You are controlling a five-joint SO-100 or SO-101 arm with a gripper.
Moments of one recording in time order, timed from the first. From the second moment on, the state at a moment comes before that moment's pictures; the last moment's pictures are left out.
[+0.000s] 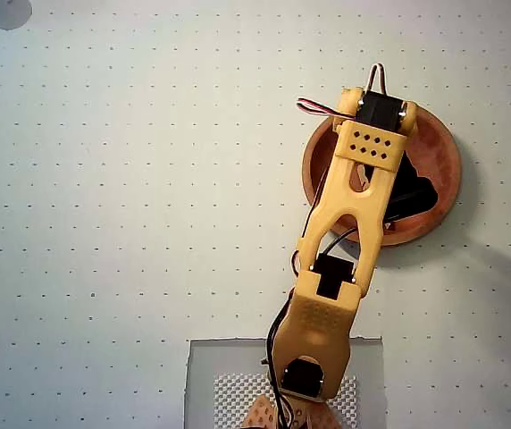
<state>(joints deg) 13.7 75.0 49.4 99.6 -118.3</state>
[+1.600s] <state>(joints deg) 4.2 165.7 152.7 35.2 -6.5</state>
